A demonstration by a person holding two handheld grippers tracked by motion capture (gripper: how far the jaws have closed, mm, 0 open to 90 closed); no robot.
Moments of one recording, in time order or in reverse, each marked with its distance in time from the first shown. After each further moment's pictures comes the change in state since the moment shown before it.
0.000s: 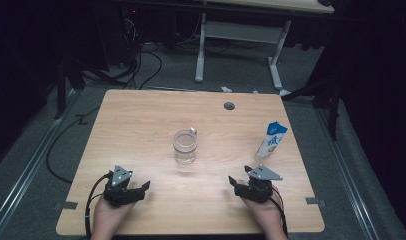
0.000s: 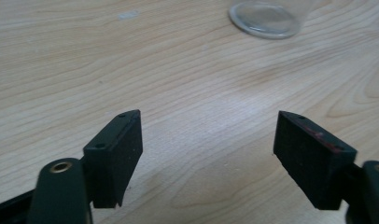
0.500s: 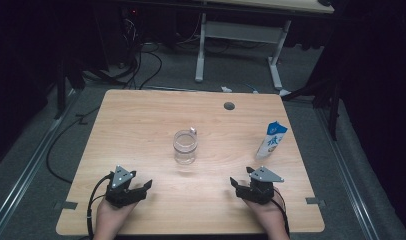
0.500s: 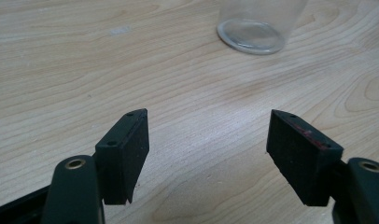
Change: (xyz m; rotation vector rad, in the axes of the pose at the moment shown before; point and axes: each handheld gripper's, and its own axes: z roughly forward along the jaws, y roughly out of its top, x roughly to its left) left arm -0.010 0.001 0.000 -0.054 -0.005 0.002; right arm -0.002 -0.006 -0.002 0.006 0.002 0.000
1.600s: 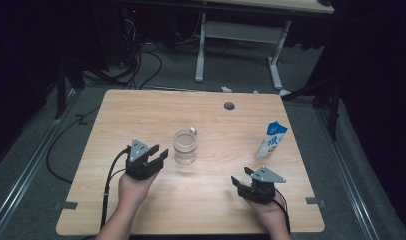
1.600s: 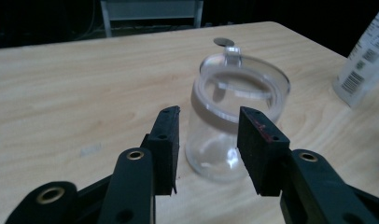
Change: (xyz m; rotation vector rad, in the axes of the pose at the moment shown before) left arm -0.030 0.098 0.027 -0.169 0.003 -0.033; right arm -0.001 0.002 -0.005 -0.023 0.026 -0.017
